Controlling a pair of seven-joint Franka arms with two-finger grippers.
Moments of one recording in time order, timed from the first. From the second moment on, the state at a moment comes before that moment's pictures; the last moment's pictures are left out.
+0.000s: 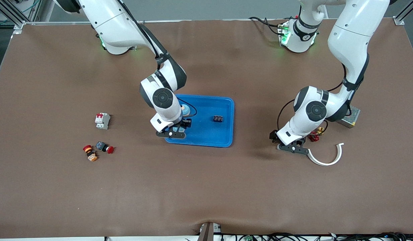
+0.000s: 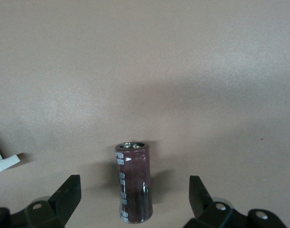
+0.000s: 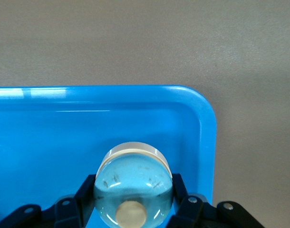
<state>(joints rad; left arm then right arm) -0.06 0.56 -0.22 -1.98 0.19 2.61 -0.18 0.58 0.63 0.04 -1.75 0.01 2.35 0.70</state>
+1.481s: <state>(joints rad) -0.06 0.58 -0.22 -1.98 0.24 2.62 -0.31 0.60 0.66 0.04 -1.75 0.01 2.37 0.70</state>
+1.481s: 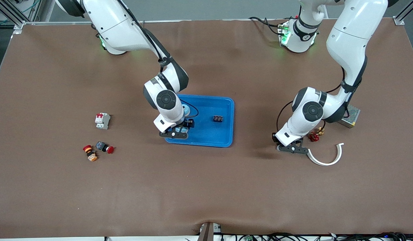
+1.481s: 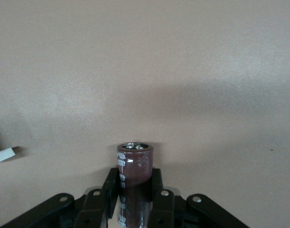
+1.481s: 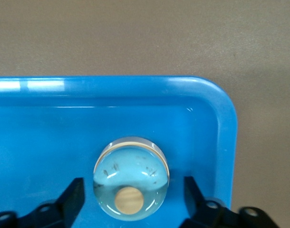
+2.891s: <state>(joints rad) -0.04 0.55 -0.32 -1.95 0.24 2.61 -1.30 0.20 -0.06 0.00 -1.72 0.00 1.59 0.21</state>
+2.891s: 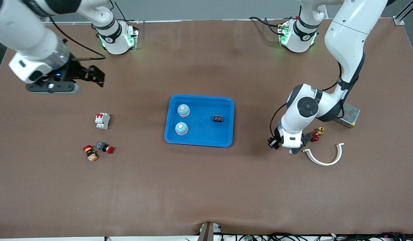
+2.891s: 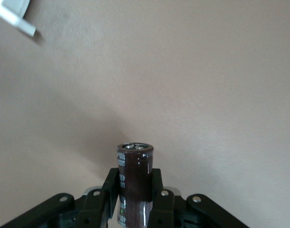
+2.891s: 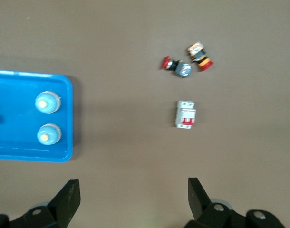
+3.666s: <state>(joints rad) -0.20 0.53 -0.36 -1.84 0.24 2.48 -1.92 0.00 0.00 0.00 -1.60 0.00 1.65 0.01</state>
